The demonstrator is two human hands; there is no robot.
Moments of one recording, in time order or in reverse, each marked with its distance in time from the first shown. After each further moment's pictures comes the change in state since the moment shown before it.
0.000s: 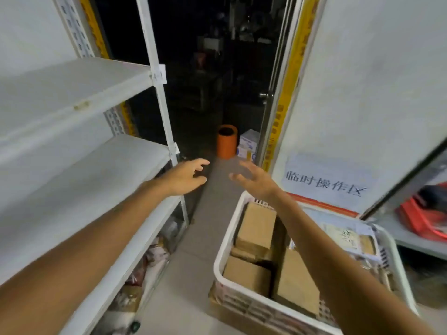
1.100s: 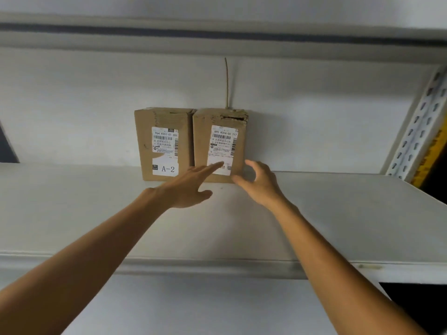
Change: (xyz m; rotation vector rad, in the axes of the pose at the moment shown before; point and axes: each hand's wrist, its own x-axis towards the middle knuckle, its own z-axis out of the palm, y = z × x) left_hand -0.233 -0.252 -0.350 0.420 0.733 -0.757; right_hand 0.178 -0.469 0.383 0.030 -0.626 -0.970
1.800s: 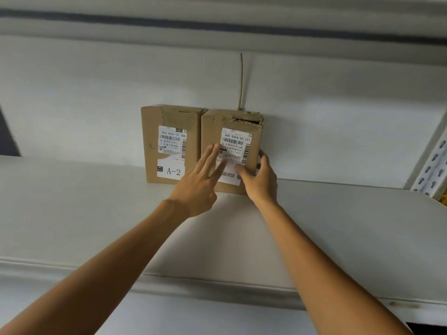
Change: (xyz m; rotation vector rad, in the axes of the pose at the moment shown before) left_hand 0.024 -0.013 0.028 0.449 0.330 0.048; right_hand 0.051 0.000 0.046 0.175 0.281 0.061
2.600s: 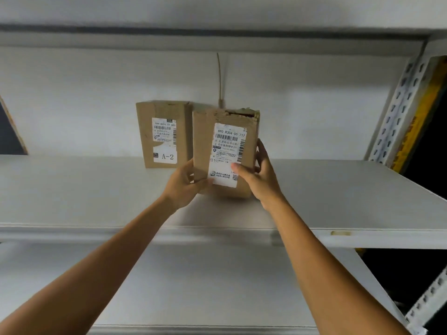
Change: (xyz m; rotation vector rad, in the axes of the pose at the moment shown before) left_hand -0.067 0.054 -0.048 -1.367 0.074 -0.414; right_hand -0.089 -0.006 -0.086 0.359 -0.209 -0.037
